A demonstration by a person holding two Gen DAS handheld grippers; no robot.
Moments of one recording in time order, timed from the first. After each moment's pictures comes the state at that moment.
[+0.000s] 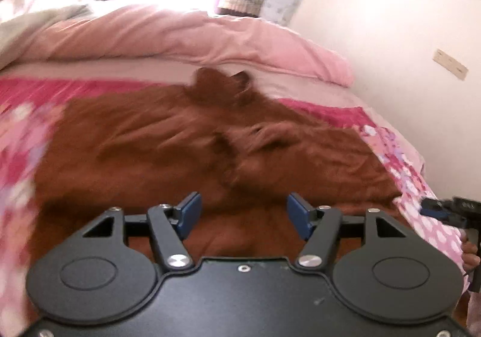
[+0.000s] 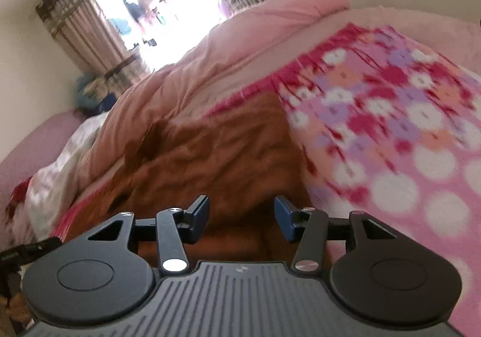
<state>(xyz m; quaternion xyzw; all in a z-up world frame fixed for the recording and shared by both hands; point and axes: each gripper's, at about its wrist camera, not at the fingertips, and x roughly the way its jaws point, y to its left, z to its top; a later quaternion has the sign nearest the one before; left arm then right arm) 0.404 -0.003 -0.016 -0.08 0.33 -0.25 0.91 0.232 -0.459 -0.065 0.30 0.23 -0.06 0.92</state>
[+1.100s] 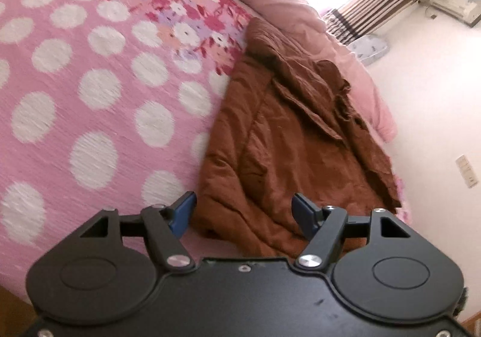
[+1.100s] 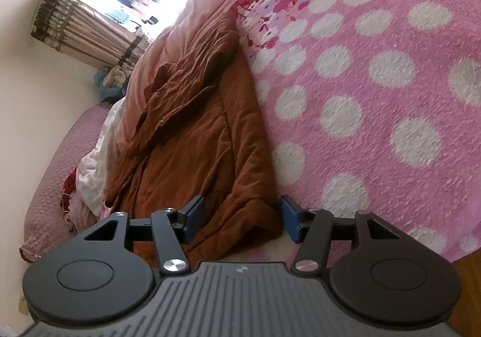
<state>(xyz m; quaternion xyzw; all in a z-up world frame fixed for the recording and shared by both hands) 0.240 0.195 -0.106 -0.32 0.38 -0.14 0.86 0.082 -0.467 -0.144 0.43 0.28 0.02 0.86</state>
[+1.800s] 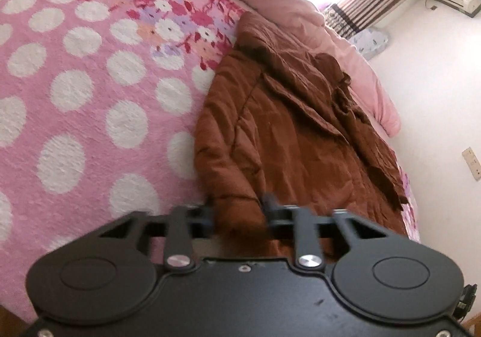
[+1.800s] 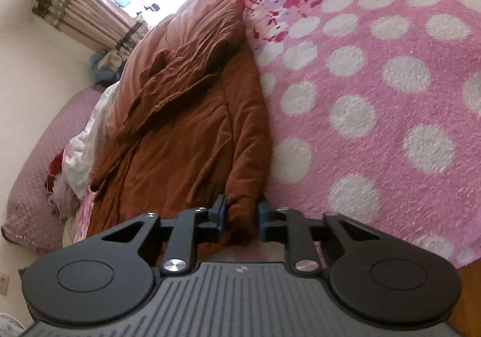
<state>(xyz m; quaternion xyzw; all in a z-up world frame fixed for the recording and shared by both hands) 0.249 0.173 -0.102 -0.30 0.39 -0.14 0.86 0.089 -0.450 -0.141 0.38 0.30 0.01 0.87</state>
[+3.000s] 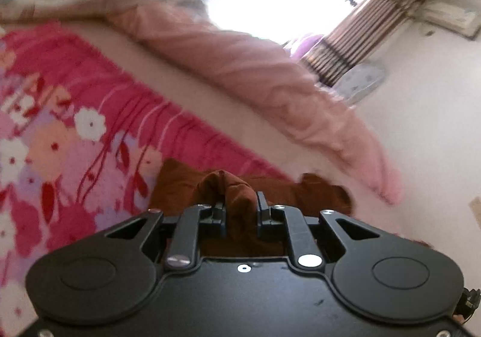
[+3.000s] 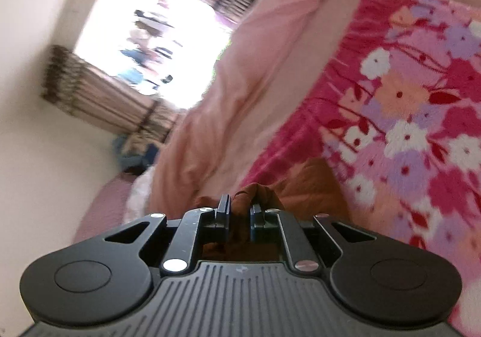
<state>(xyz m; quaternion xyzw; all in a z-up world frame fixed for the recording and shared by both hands) 0.595 0.137 -0.019 -0.29 0.33 -0.13 0.89 0.382 -0.555 -0.044 0.49 0.18 0.01 0.85</state>
